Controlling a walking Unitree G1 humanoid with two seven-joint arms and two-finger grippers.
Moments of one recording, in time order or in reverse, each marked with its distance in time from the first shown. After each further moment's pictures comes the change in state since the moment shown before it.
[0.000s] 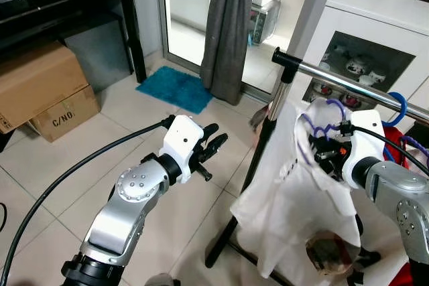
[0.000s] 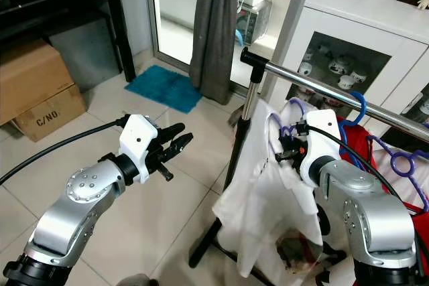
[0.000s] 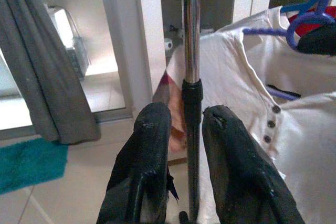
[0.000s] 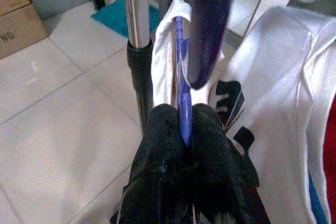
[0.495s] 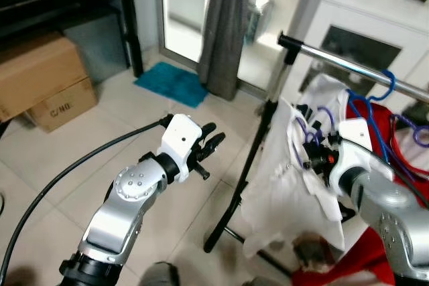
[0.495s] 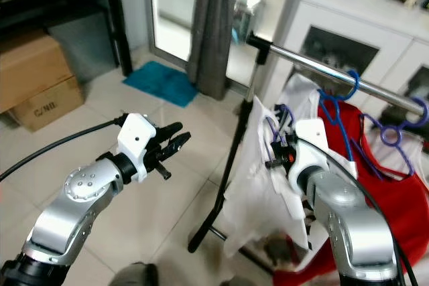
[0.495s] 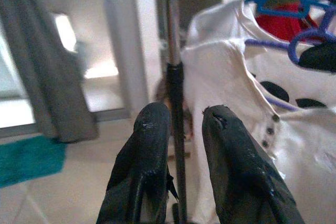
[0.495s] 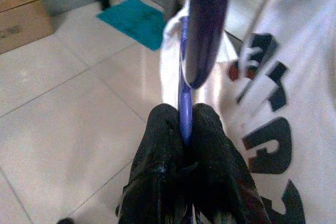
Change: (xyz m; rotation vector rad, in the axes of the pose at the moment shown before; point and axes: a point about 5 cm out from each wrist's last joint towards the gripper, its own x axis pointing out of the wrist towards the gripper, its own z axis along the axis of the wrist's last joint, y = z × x) left arm -0.001 0.003 0.000 0.007 0.000 0.011; right arm 0.006 0.014 -0.015 0.001 -0.035 0.008
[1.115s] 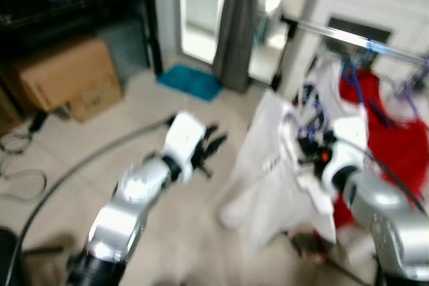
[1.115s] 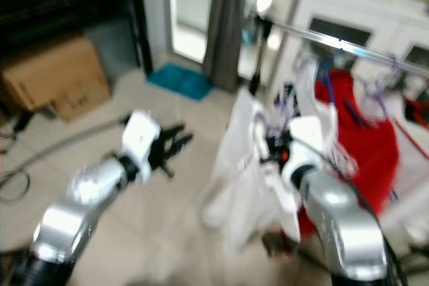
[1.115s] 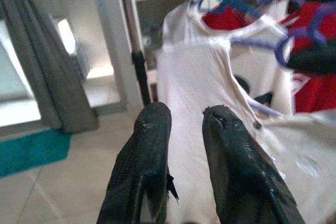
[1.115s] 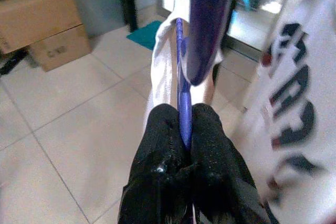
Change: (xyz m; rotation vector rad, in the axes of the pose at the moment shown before) left arm 0.007 0.001 0.003 0.012 -0.010 -0.011; right arm 0.007 0.010 -0.001 0.047 -0.069 0.036
